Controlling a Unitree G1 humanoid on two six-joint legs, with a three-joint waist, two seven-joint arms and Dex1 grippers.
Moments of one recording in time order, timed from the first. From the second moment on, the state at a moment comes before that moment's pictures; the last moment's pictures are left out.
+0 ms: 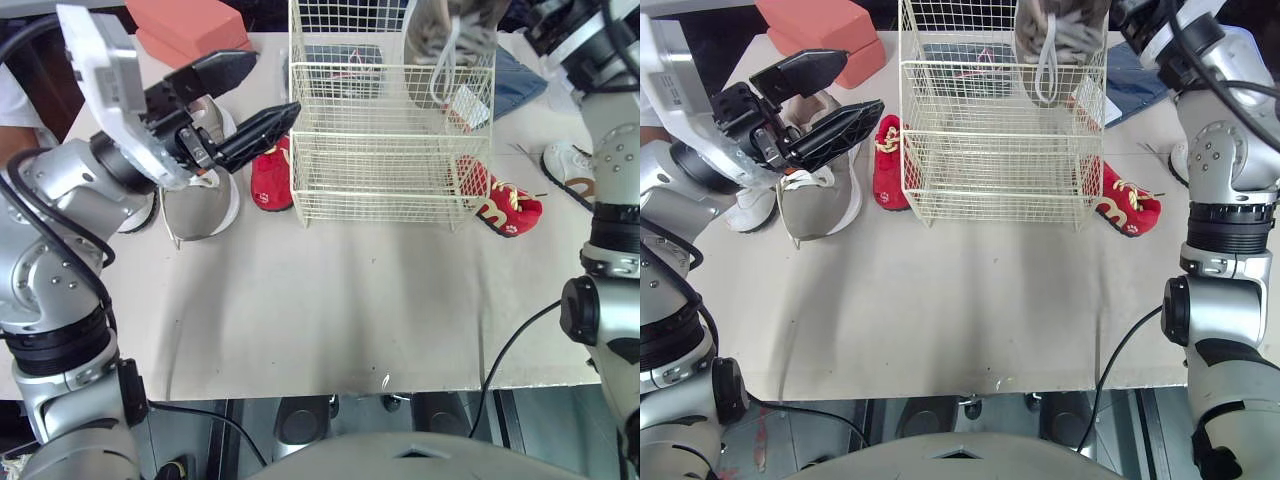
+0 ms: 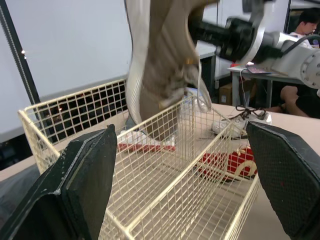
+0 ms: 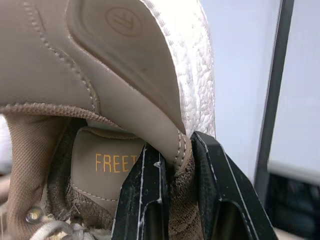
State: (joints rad) left arm -0.50 0.76 0.34 -0.45 -0.90 0.68 -0.68; right arm -0.97 -0.51 -0.15 0.14 0.57 0.37 0.48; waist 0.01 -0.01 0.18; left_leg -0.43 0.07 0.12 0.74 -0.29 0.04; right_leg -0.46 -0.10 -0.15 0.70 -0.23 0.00
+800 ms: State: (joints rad) left arm -0.49 0.78 0.34 -0.43 -0.88 0.66 -0.74; right arm -0.90 -0.48 -0.17 0.12 0.54 0.54 0.37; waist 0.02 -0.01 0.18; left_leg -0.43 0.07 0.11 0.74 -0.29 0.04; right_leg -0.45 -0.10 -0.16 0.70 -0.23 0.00
